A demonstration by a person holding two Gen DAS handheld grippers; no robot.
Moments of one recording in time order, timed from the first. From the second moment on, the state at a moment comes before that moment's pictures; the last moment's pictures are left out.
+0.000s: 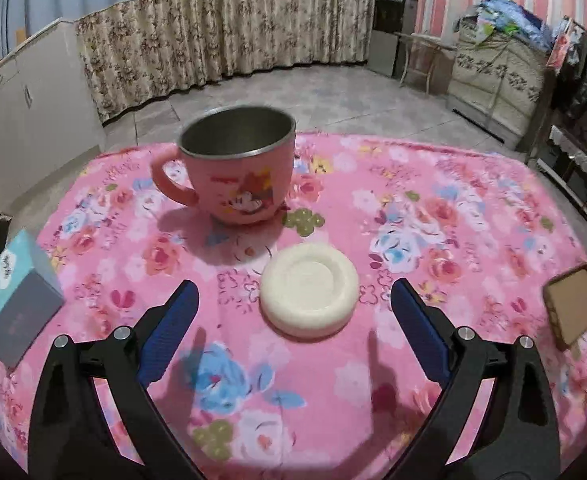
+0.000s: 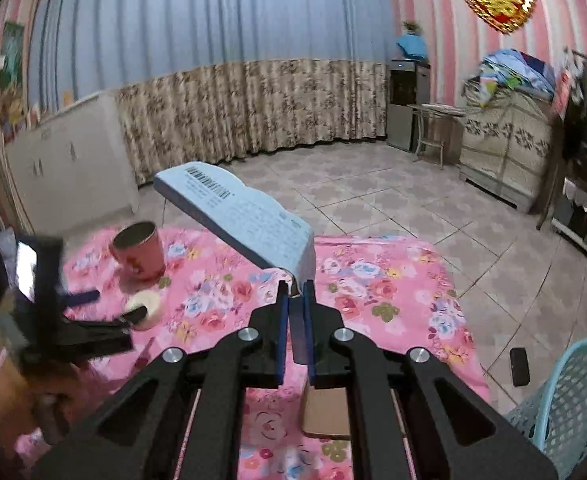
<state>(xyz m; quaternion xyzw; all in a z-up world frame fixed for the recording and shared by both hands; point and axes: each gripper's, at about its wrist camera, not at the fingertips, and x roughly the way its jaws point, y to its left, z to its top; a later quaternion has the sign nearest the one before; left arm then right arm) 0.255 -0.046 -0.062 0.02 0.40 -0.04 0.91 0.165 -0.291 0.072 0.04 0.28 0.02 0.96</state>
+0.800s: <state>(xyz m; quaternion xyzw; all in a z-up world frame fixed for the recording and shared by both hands) 0.094 -0.145 0.063 0.03 0.21 -0.14 0.97 0.039 -0.356 0.095 0.07 0.22 -0.07 0.97</state>
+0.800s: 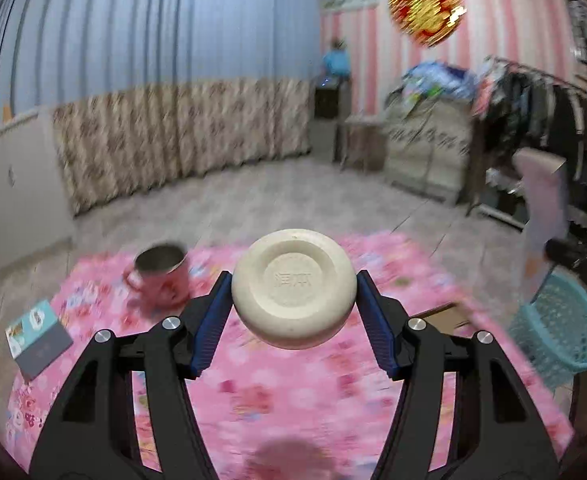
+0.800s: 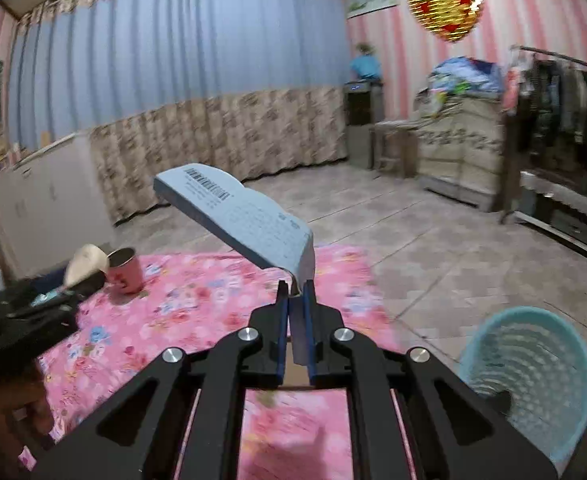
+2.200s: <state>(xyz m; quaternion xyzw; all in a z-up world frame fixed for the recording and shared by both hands) 0.055 -0.472 0.007 0.07 0.29 -0.38 0.88 -0.063 -0.594 0.032 0.21 0.20 -0.27 0.92</state>
